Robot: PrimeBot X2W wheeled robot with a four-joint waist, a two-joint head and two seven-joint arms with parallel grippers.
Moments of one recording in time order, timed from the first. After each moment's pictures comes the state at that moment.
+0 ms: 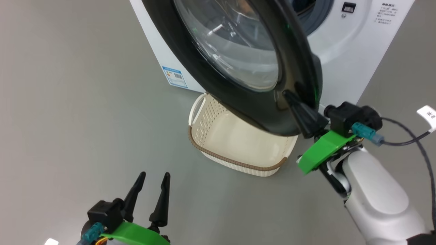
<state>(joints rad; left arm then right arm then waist) -0.11 0.05 -0.27 0.22 -0.41 -0.13 -0.25 -0.59 -0.21 0.37 0.46 0.28 0.13 -0.25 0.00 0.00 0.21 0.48</state>
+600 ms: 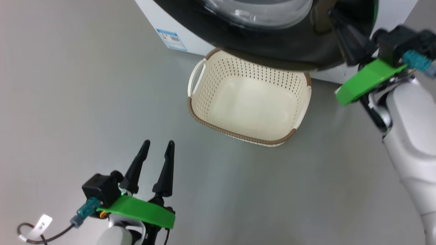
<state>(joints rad) -0.22 0.03 -0.30 0.18 -0.49 -0.13 -0.25 -0.85 -0.32 0.32 0.53 0.24 0.13 -0.25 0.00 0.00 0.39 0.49</state>
